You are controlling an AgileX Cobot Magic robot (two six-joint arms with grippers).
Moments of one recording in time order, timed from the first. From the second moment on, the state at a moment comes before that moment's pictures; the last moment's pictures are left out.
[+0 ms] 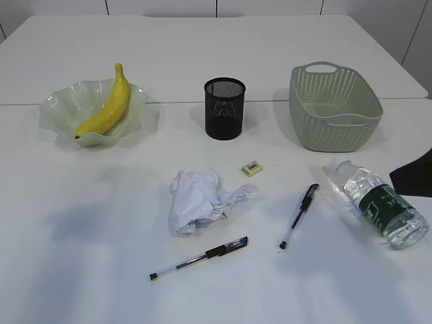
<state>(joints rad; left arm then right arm) -0.04 1.23 -0.96 -0.08 1.05 0.04 0.08 1.04 -0.80 0.42 0.84 -0.50</state>
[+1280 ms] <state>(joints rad) -0.04 1.23 -0.96 -0.10 1.03 0.04 0.13 1.29 -0.85 0.88 0.77 -0.93</state>
